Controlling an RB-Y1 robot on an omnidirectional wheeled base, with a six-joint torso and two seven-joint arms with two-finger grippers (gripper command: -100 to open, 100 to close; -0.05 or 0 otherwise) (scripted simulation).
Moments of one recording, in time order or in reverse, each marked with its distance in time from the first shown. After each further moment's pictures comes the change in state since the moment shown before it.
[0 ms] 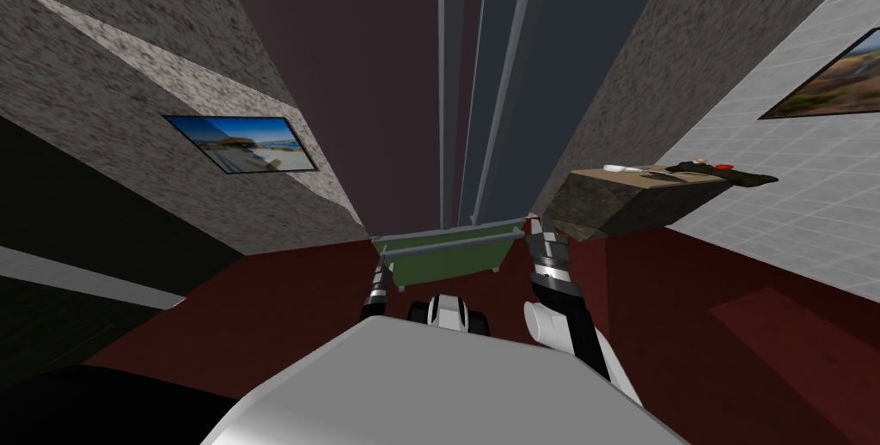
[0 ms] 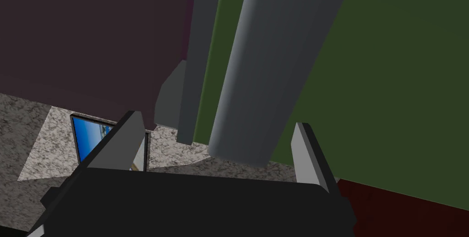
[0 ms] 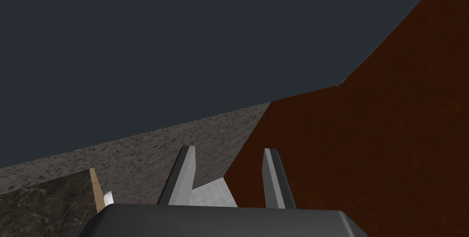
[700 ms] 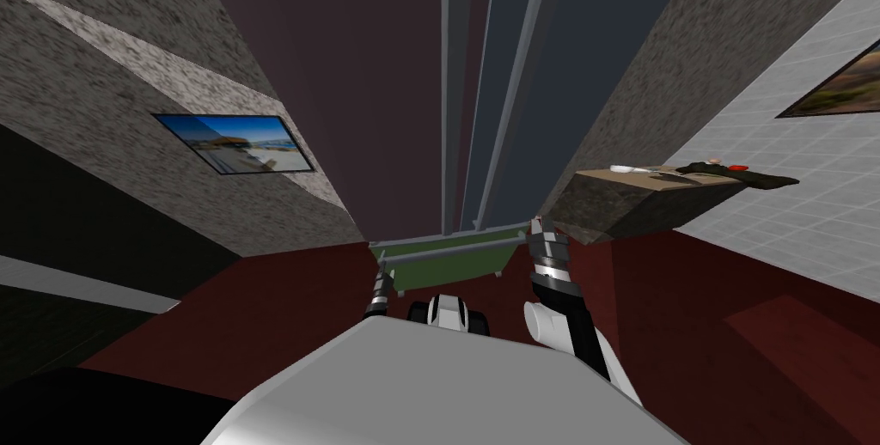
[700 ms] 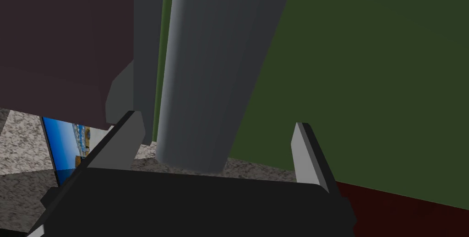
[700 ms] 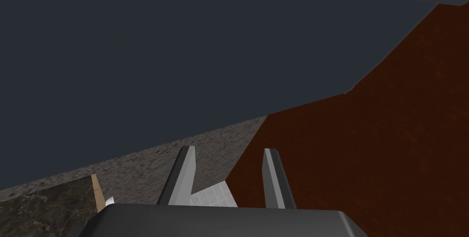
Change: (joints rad) left arm -0.026 -0.029 0.012 0.134 0.006 -0.044 0.016; right arm 0.000 0.000 0.000 0.000 0.000 0.000 0.000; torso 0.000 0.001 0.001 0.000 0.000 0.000
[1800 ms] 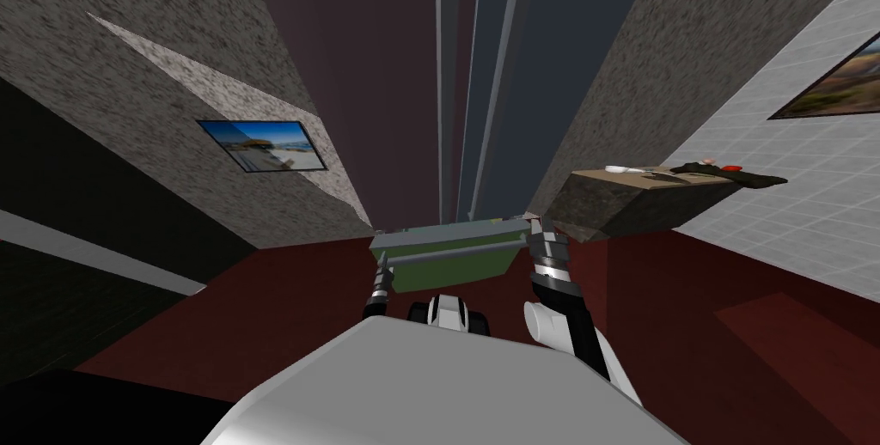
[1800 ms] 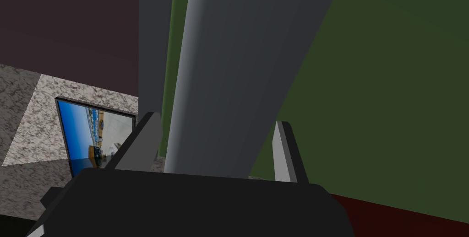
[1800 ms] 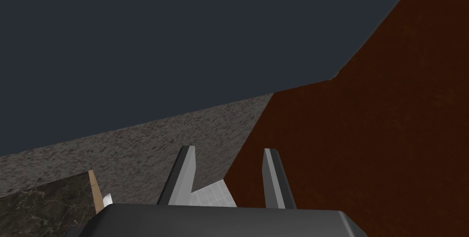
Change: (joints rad) left arm -0.025 0.024 0.003 -0.027 0.000 0.055 0.009; right arm 0.000 0.000 0.000 0.000 0.000 0.000 0.000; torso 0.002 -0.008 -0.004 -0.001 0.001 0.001
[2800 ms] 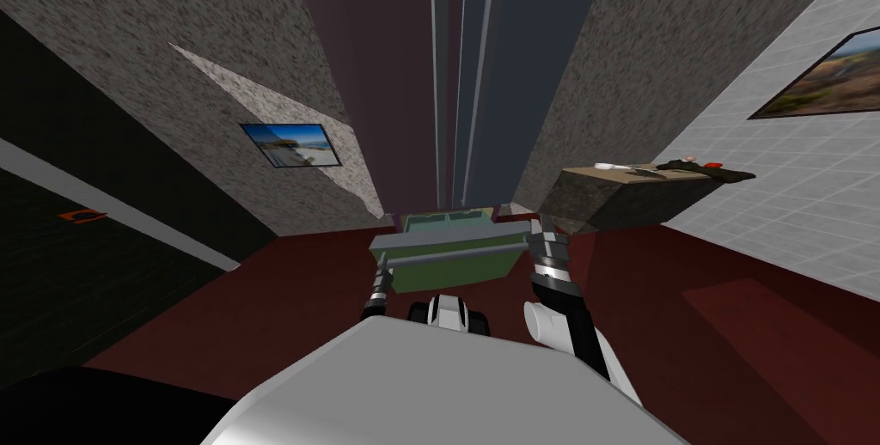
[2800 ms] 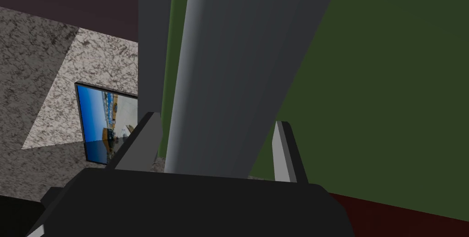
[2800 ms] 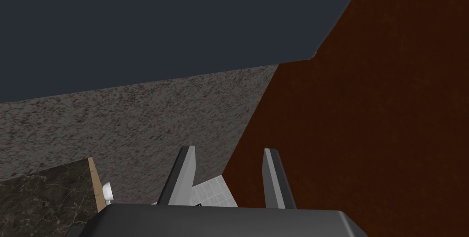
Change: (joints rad) left arm 0.035 0.010 -0.021 -0.037 -0.010 0.004 0.016; right arm 0.000 0.000 0.000 0.000 0.000 0.000 0.000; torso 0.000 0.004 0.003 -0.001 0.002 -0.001
